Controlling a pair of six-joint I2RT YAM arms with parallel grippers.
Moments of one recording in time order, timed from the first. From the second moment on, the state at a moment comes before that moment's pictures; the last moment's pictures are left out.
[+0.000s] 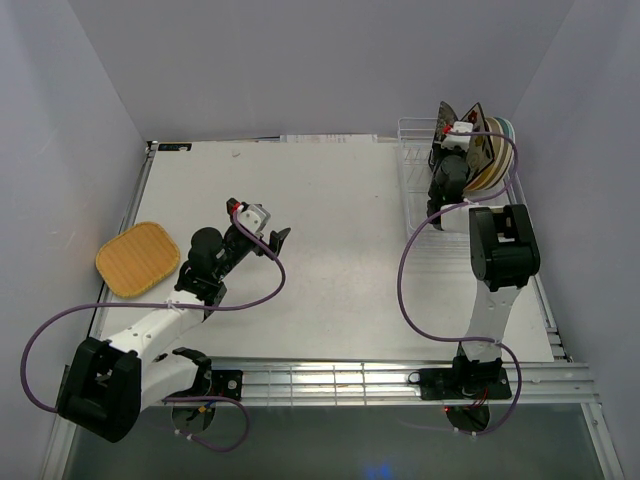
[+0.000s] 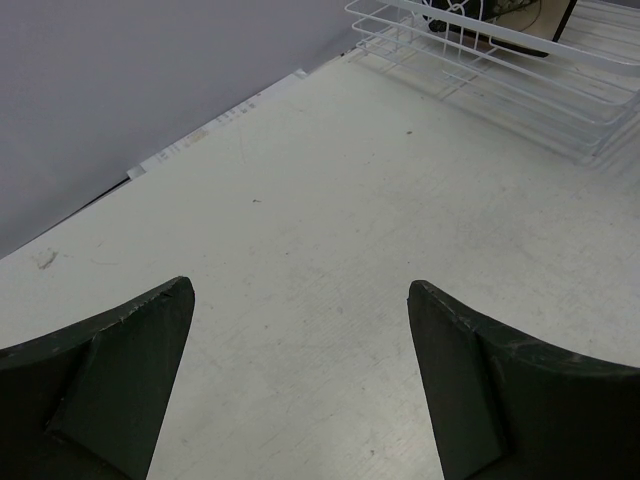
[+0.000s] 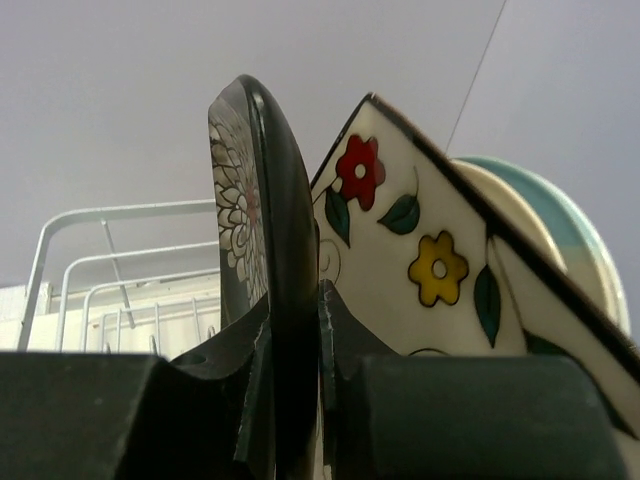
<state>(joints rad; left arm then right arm) -0.39 1.08 0.46 0.62 0.28 0.21 0.13 1.99 1.13 1.07 0.44 -0.22</state>
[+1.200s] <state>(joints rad) -0.39 1.07 0.46 0.62 0.30 0.21 0.13 1.99 1.08 1.08 0.45 -0.20</state>
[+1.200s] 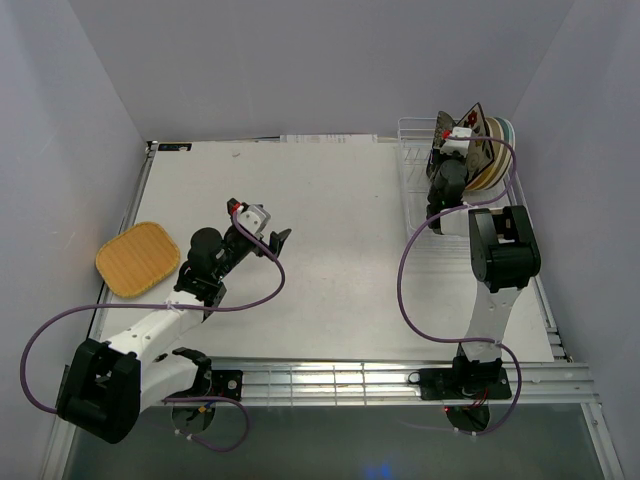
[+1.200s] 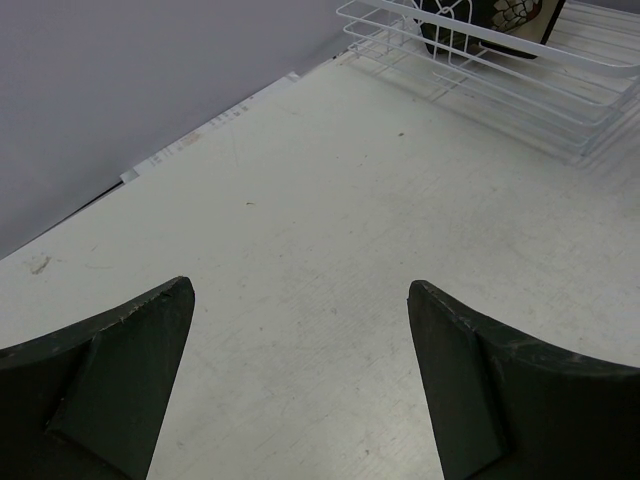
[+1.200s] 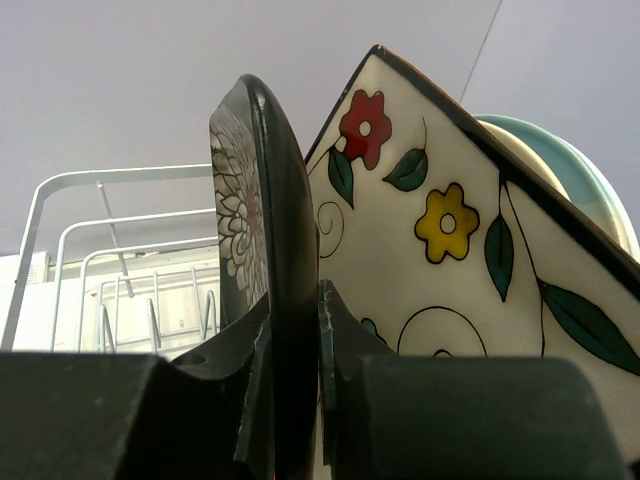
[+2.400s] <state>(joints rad) -0.39 1.07 0.46 0.57 0.33 0.20 0.10 1.84 1.08 1.09 0.44 -0.22</state>
